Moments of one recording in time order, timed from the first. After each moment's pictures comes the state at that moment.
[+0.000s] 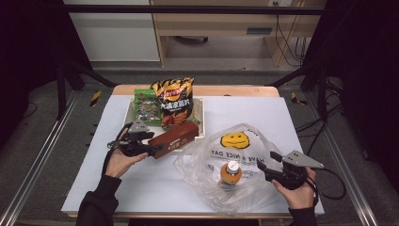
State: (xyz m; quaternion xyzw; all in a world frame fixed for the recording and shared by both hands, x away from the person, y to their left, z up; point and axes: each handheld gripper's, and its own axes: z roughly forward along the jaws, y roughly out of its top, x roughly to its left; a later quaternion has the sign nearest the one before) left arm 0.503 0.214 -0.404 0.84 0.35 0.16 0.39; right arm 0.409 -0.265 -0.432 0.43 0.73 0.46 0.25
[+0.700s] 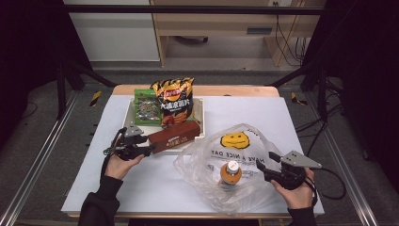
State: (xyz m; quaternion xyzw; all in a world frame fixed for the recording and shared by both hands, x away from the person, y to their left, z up) left arm 0.502 0.225 -0.424 0.82 0.40 0.20 0.36; right arm 0.409 -0.262 -0.434 0.42 0.74 0.46 0.25
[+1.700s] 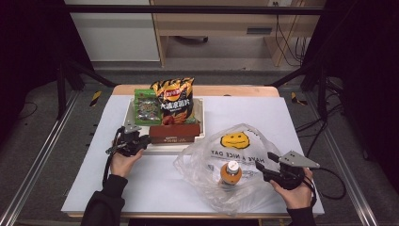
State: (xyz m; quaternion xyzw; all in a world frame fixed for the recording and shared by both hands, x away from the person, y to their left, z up) left arm 0.521 0.232 -0.444 0.77 0.47 0.21 0.37; right arm 0.410 -0.259 -0.435 0.42 0.75 0.45 0.25
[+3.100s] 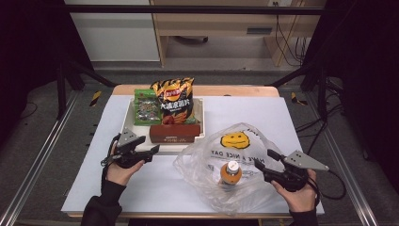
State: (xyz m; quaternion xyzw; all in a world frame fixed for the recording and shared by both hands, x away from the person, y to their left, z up) left arm 0.470 0.224 -0.419 0.77 0.41 0.22 0.44; right arm 0.397 -0.255 -0.411 0.41 0.72 0.51 0.25
